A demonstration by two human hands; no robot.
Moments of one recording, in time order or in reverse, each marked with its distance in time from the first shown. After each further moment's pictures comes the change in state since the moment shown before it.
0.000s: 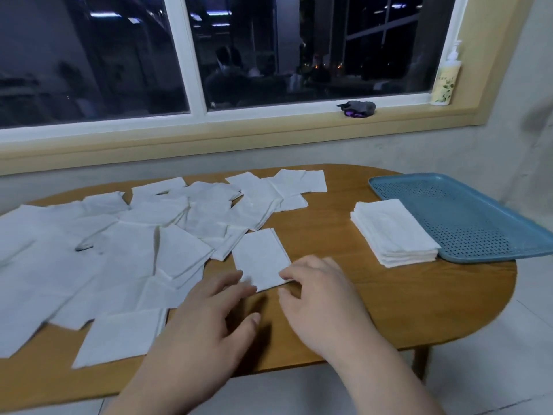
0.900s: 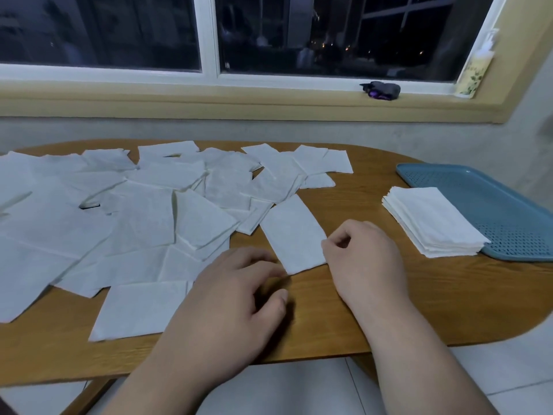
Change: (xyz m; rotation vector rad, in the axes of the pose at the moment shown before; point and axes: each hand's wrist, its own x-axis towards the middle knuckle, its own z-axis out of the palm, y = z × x) left_hand 0.001 -0.023 -0.008 -0.073 0.048 0.077; right_hand 0.031 -0.014 0.016 -0.023 0.223 0.259
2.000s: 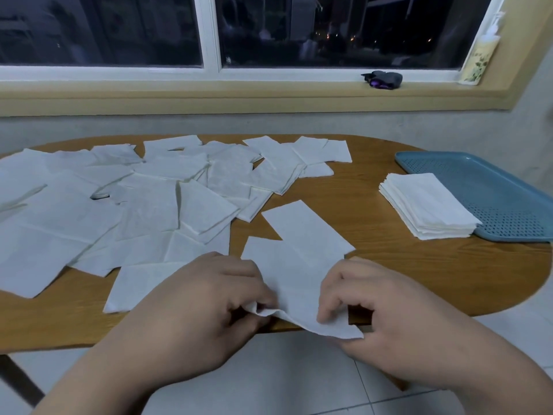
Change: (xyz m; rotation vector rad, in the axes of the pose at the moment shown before) left_hand -0.021 -0.003 -0.033 0.123 -0.151 0.425; right_hand -0.055 0.024 -0.069 0.061 -0.612 -0.613
